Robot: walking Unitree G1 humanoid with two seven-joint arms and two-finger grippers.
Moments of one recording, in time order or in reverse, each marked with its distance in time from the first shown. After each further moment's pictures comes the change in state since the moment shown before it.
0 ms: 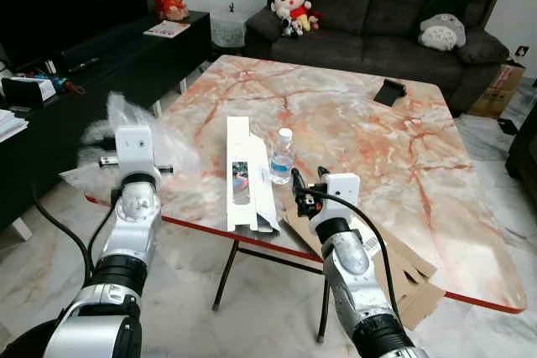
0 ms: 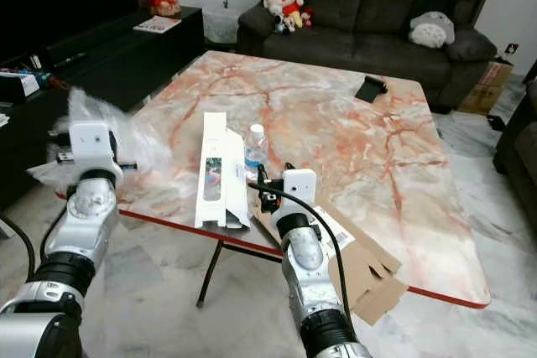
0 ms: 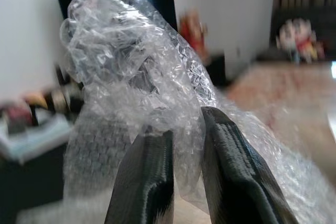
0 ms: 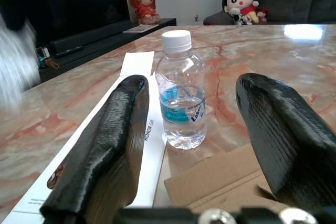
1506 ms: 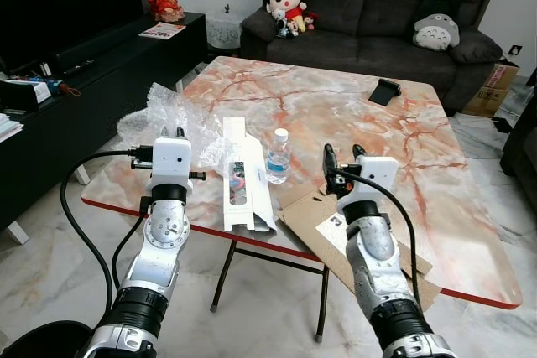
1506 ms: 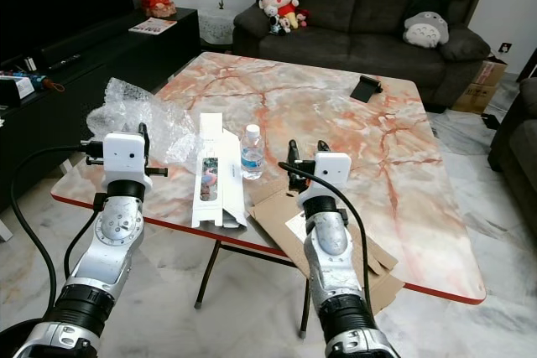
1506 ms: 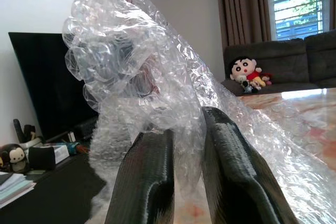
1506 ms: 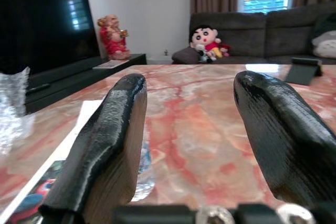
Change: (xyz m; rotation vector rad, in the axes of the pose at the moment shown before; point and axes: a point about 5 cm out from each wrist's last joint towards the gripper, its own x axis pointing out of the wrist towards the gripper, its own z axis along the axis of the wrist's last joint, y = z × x) left arm -0.047 -0.042 0.005 -0.002 -0.120 -0.154; right arm 0.007 -0.030 0.029 -0.030 -0.144 -0.104
